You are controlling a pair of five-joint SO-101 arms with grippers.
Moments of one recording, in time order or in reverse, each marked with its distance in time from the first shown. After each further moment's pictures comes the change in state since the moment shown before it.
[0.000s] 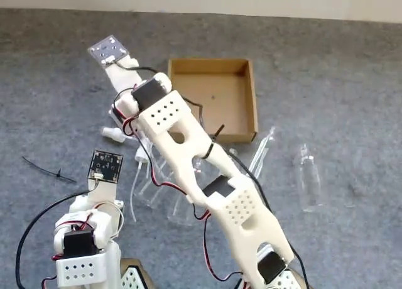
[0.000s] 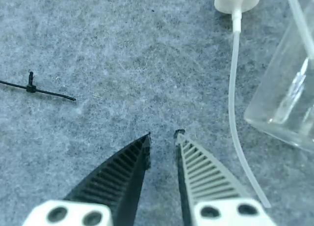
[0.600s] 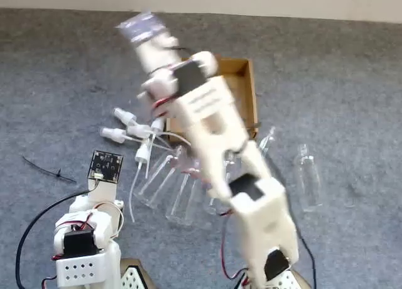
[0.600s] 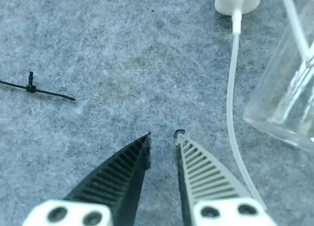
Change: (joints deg) left arm 0.0 0.0 0.0 0.0 0.0; right arm 12.9 -16.6 3.5 14.6 4.6
